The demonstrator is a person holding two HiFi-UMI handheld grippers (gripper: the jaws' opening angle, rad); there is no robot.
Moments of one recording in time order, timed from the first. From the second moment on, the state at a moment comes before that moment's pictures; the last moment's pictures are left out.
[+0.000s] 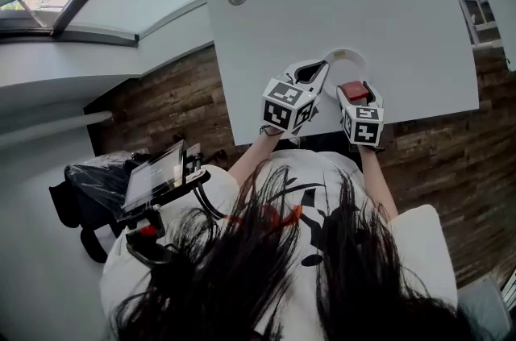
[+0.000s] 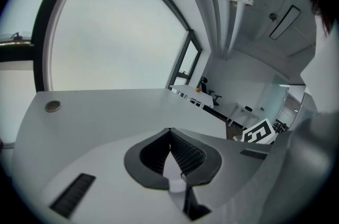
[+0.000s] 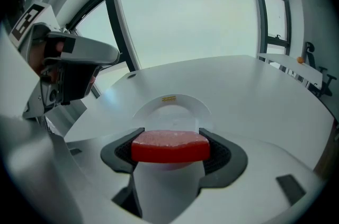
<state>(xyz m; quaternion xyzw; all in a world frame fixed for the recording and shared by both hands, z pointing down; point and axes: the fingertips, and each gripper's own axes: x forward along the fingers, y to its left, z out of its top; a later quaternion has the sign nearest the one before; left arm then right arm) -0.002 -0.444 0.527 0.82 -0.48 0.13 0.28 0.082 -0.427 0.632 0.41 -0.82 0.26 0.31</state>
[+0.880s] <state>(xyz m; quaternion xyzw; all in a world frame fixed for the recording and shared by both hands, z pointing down) 0.012 -0.441 0.528 0.83 -0.46 0.14 0.28 0.079 -0.432 0.645 0.38 -0.82 0.20 0.37</state>
